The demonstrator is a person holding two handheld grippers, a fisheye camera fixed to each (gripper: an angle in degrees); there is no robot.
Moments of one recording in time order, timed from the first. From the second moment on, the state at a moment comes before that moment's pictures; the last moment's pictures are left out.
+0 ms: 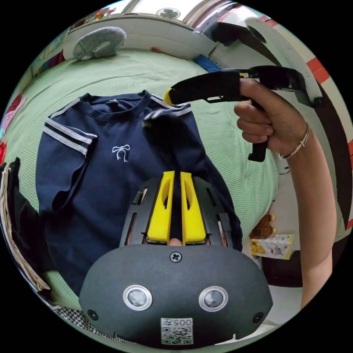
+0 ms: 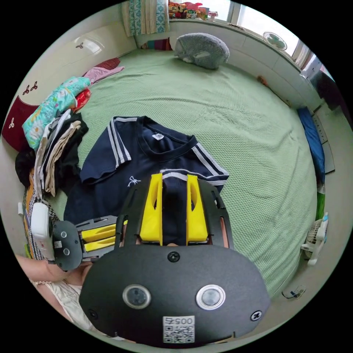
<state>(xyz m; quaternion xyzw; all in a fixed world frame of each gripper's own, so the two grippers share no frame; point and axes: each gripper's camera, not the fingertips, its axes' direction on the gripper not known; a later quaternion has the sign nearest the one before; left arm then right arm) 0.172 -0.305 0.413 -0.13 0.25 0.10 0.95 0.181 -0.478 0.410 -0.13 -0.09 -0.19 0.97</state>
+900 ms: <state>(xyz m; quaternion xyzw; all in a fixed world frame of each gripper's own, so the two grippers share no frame) 0.150 -0.240 0.375 -0.12 0.22 0.12 0.96 0.253 -0.409 0.387 -0.13 -0.03 -0.10 0.99</state>
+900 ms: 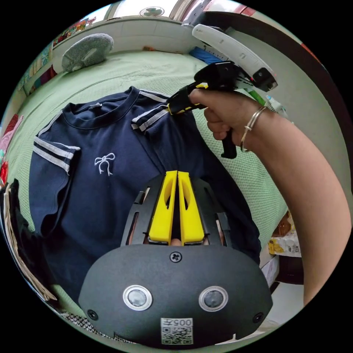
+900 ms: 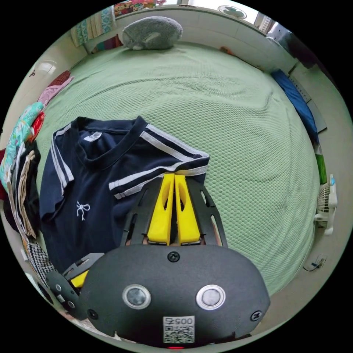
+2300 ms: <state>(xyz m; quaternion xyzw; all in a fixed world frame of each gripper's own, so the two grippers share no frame) -0.149 0.083 0.176 -0.18 0.08 0.05 0.98 0.354 0.058 0.042 -0.12 -0.02 0.00 0.99</state>
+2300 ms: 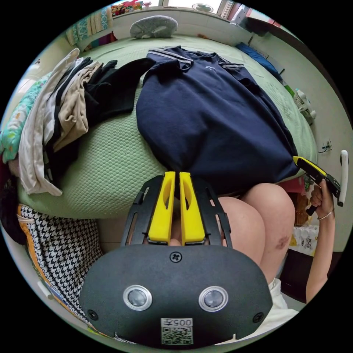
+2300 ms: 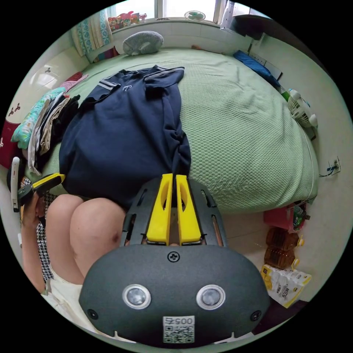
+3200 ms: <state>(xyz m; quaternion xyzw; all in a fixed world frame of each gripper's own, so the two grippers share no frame) -0.229 0.093 0.159 -0.14 0.09 0.04 0.99 0.377 0.103 -0.006 -0.08 -0.02 -0.03 1.00</state>
